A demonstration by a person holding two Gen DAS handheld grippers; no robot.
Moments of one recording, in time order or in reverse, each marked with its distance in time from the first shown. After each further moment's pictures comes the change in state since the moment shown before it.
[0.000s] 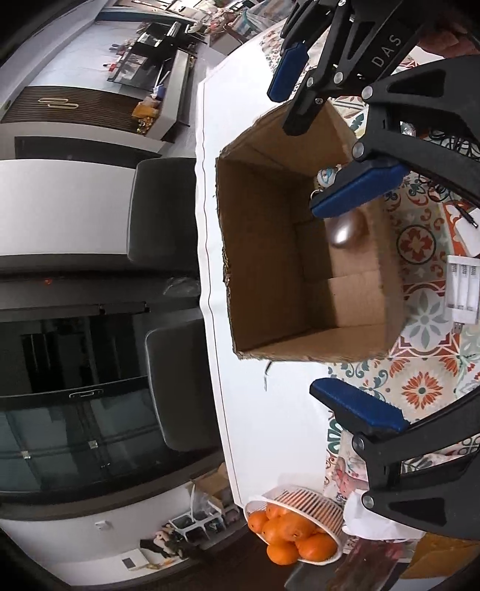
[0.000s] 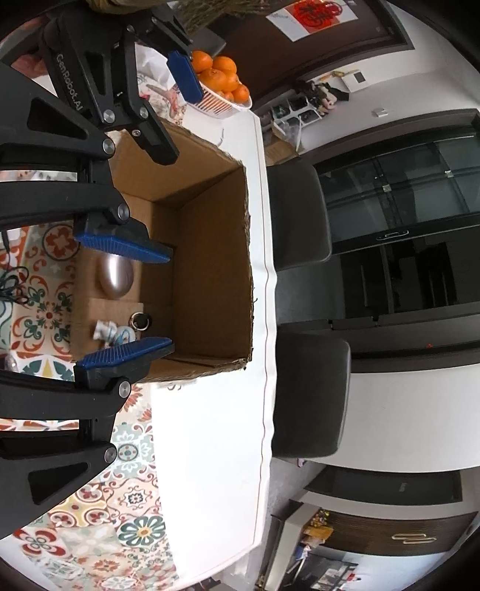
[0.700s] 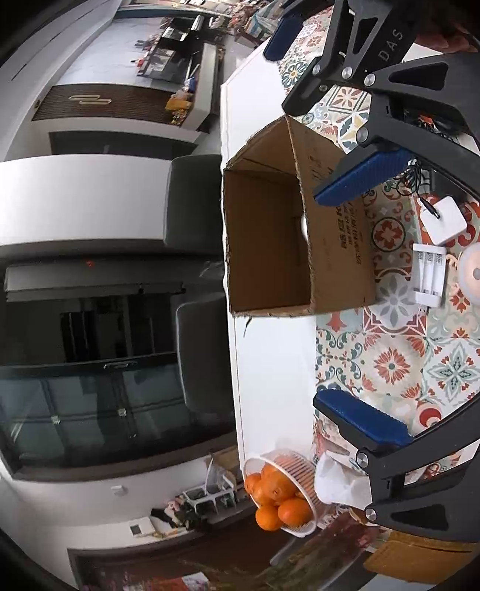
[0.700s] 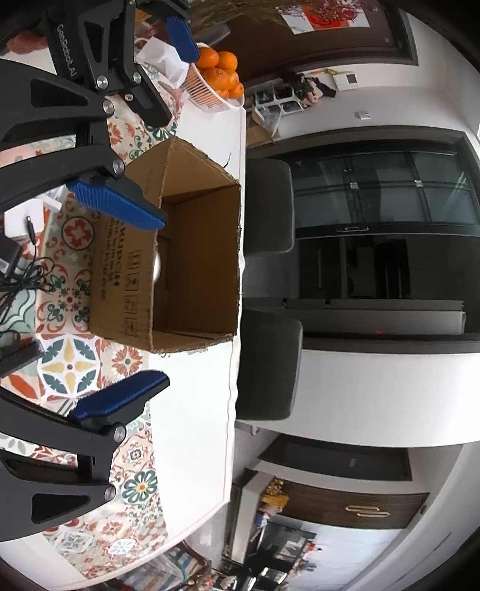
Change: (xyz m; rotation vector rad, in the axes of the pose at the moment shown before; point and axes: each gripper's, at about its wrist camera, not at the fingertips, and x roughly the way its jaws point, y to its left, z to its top) left arm -0.079 0.012 -0.064 -0.044 -0.174 0.061; right arm -0.081 0.024 -0.055 -0.055 -0.207 -0.137
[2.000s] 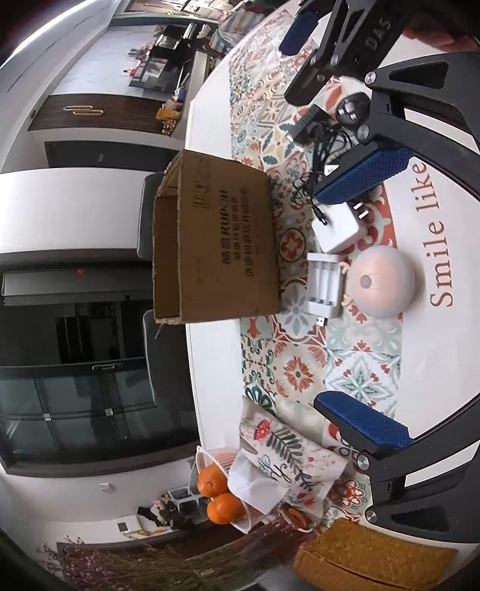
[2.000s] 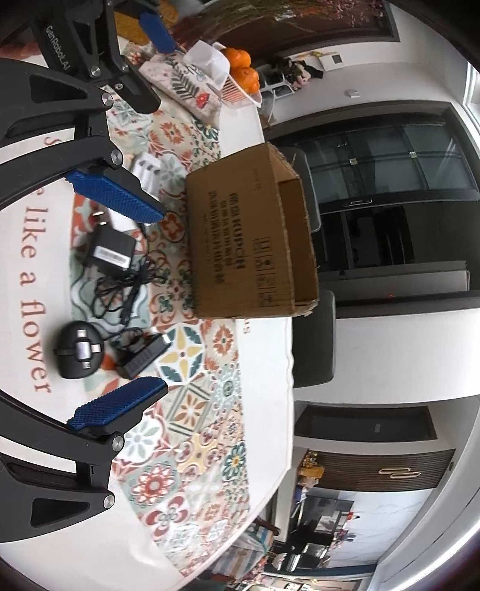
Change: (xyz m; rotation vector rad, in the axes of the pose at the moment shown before) left arm -0.042 -0.010 -0.135 0.009 0.011 -0.021; right arm -0.058 -0.009 -0.133 0.137 0.033 -0.052
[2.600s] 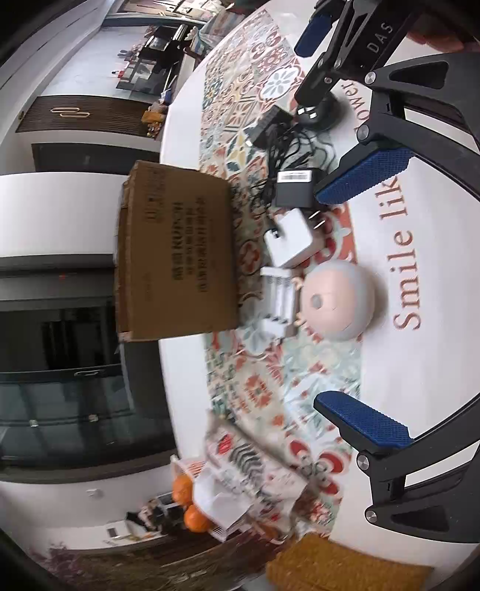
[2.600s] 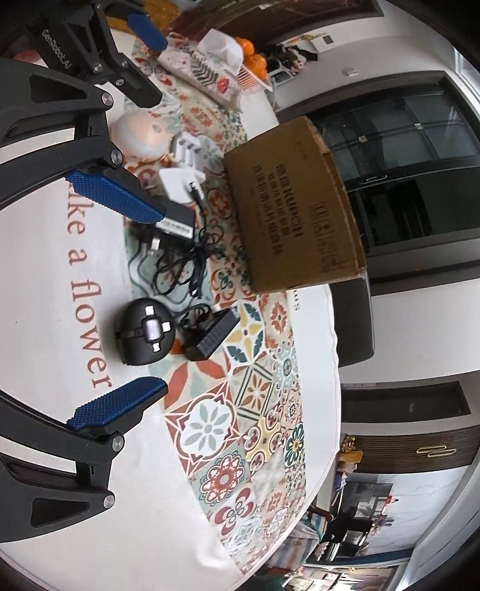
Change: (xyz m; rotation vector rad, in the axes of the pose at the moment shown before) left arm 0.014 -0.016 -0.040 -0.005 0.073 -0.025; right arm 0.010 -0.025 -0.052 0.090 0.100 -0.026
